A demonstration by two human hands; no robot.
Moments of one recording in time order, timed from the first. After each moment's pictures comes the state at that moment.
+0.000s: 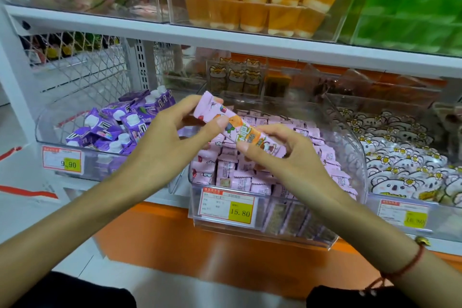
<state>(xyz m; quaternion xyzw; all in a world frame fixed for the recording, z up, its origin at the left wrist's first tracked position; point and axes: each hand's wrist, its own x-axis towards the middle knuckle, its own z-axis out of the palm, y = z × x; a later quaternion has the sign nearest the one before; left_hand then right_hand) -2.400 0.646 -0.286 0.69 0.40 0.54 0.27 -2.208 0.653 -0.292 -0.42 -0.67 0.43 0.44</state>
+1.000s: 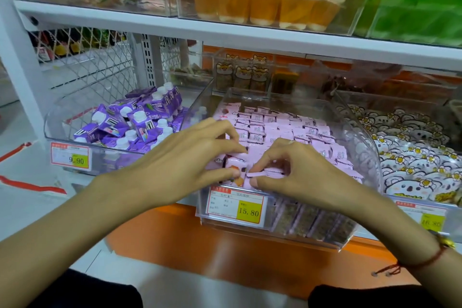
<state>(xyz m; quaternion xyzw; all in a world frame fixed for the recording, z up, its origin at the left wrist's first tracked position) -2.406 0.647 -0.294 0.88 0.43 0.22 -0.04 -2.194 0.670 -0.297 -0.46 -0.84 0.21 0.21</state>
